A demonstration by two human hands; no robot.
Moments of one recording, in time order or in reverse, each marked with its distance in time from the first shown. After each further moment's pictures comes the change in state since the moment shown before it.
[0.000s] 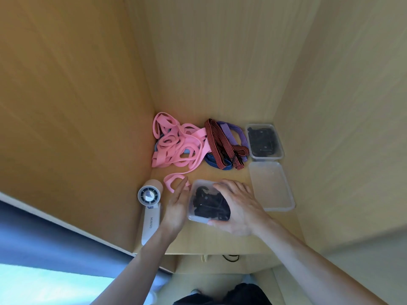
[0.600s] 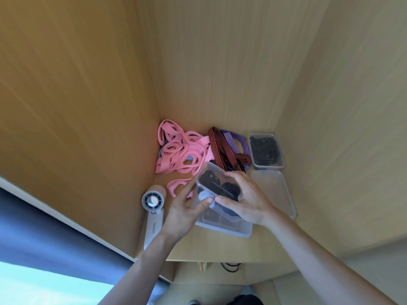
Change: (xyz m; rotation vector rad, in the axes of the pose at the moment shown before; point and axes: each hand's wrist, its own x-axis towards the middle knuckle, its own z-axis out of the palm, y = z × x) left_hand -0.027 0.038 0.000 0.090 -0.171 0.359; right_hand 0.014 0.005 -0.042 0.495 0.105 0.163
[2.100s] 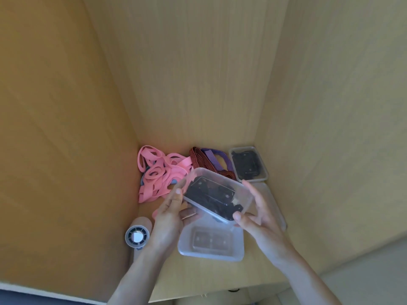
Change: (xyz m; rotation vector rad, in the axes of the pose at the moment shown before) left_hand 0.028 0.049 0.006 -0.469 0.013 -0.189; right_hand -0.077 -0.031 -0.033 0.722 0.211 0.052
